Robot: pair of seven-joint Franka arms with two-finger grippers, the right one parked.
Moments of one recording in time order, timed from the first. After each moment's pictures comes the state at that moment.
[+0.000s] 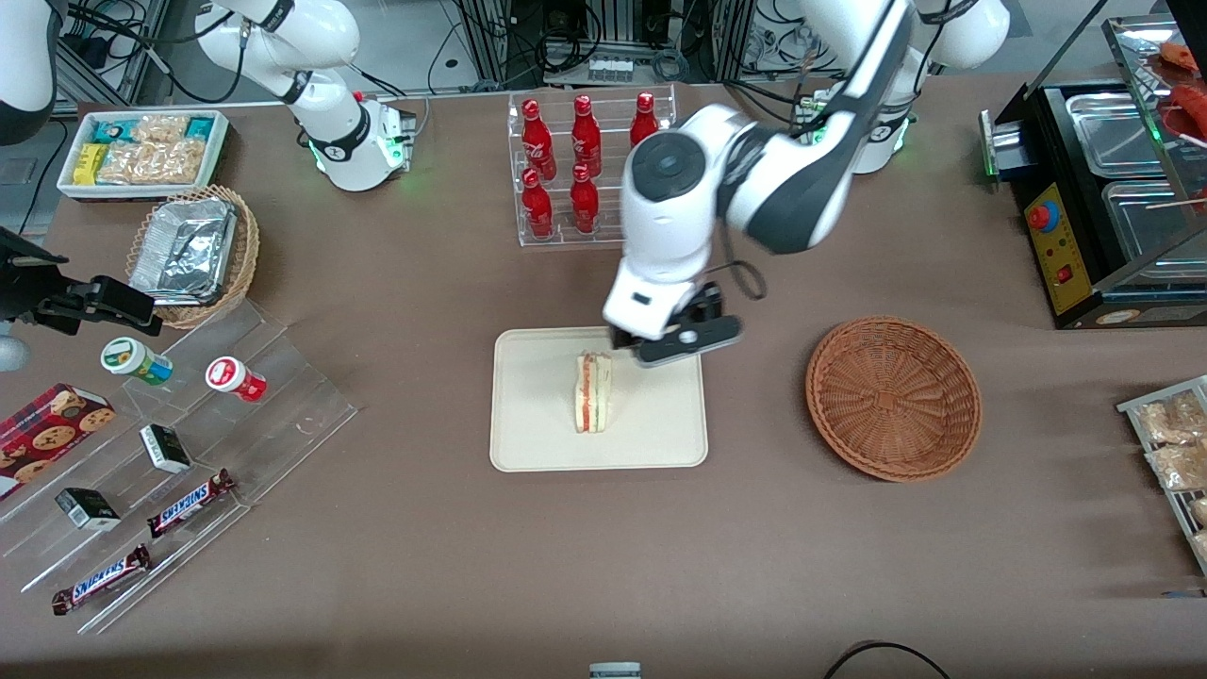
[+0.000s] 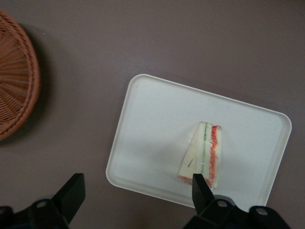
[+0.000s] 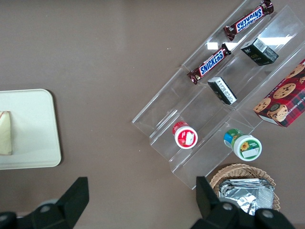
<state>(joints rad) -0.82 0.40 0.17 -1.46 0.02 1.89 -0.99</state>
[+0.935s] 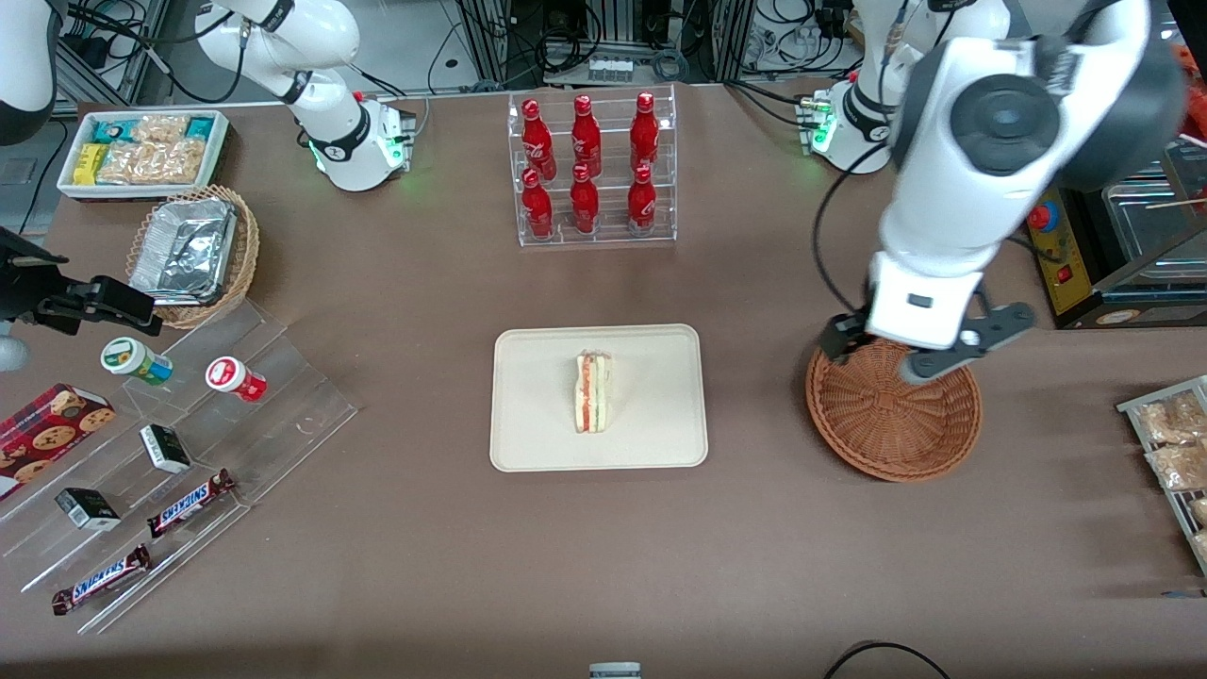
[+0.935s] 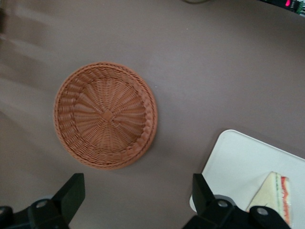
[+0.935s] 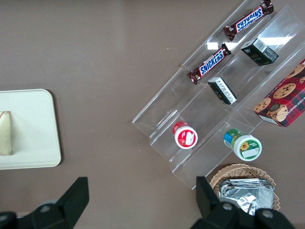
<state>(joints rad) -0.81 0.22 0.53 -1.48 0.00 1.67 -0.69</state>
